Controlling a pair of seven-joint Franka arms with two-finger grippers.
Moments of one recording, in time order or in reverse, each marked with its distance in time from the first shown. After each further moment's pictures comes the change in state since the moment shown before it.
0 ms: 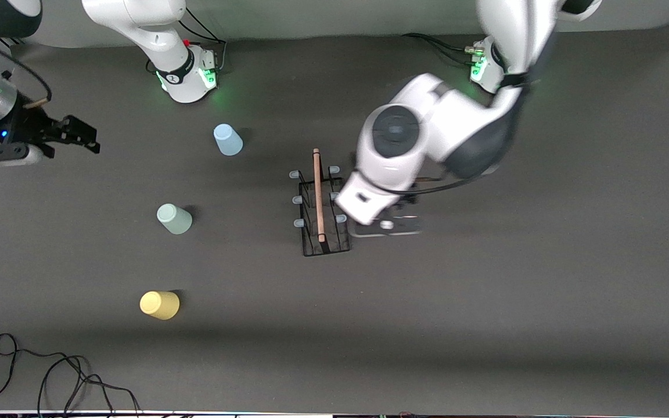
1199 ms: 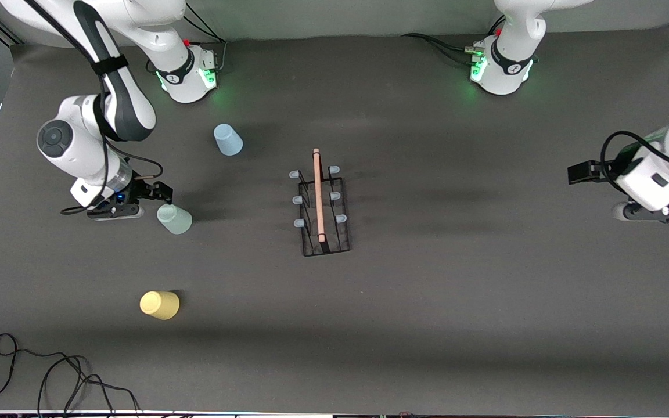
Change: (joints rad) left arm 0.563 -0.432 0.007 -0.456 0.004 -0.086 0.632; right arm -0.001 0.314 -0.003 -0.503 0.000 0.880 0.000
